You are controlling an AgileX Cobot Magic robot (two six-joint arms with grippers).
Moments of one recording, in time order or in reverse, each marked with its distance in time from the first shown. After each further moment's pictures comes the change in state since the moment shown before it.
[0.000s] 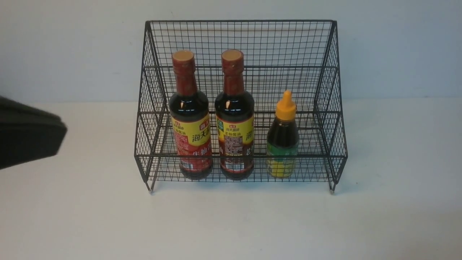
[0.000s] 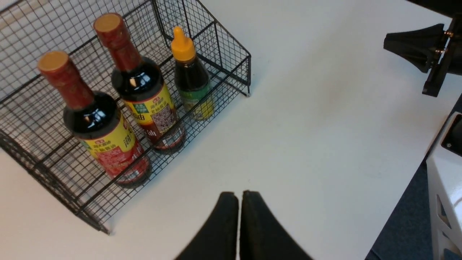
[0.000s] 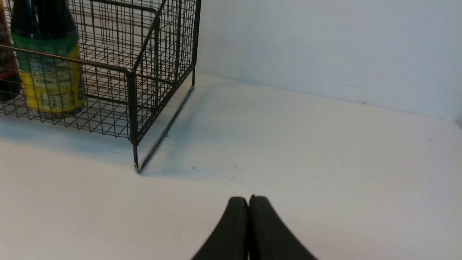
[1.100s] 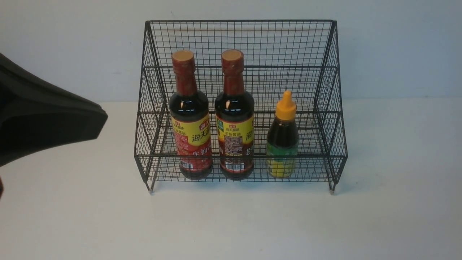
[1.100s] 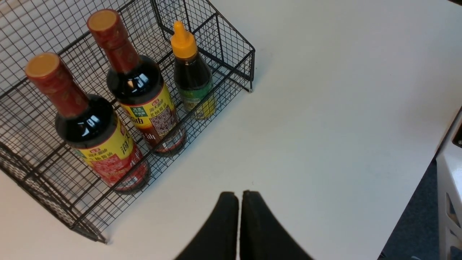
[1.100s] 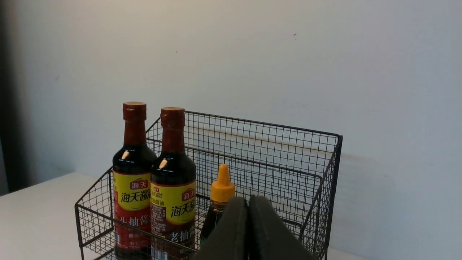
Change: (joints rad) right arm 0.377 0.045 -0.296 0.120 -0.091 -0.001; left arm 0.000 0.126 0.000 -0.039 -0.055 0.062
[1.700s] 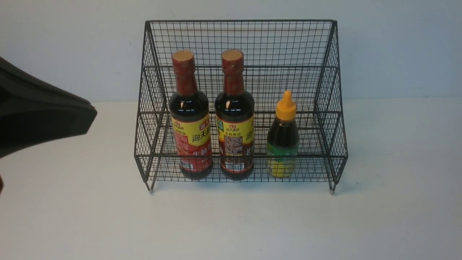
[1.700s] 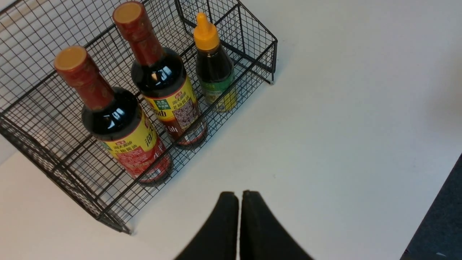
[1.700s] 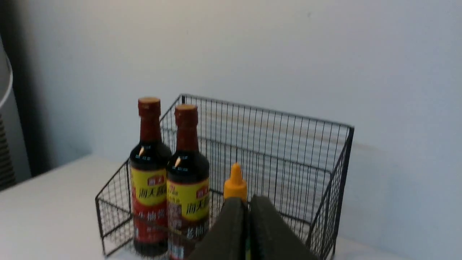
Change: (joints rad) right arm 0.000 0.031 -0.142 -0.025 0.133 0.040; left arm 0.000 -0.004 0.000 0.052 -0.002 0.003
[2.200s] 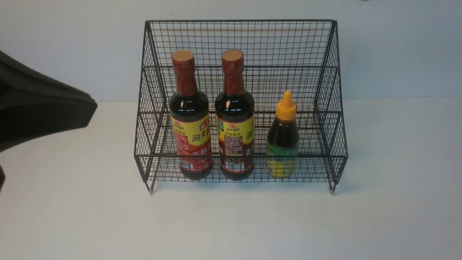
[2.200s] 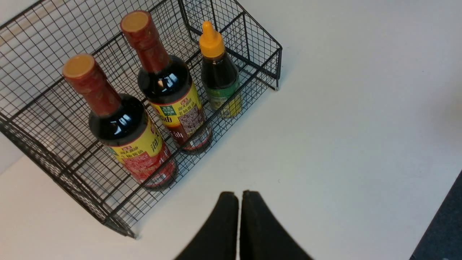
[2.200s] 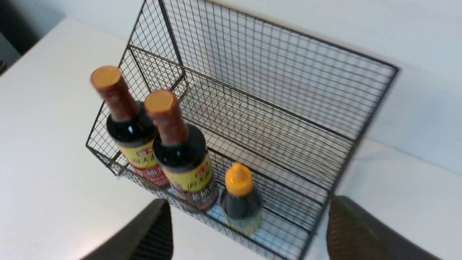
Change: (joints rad) right arm 0.000 1.120 -1.282 -0.098 0.866 0.166; left arm 0.000 0.000 0.000 0.012 -0.005 0.002
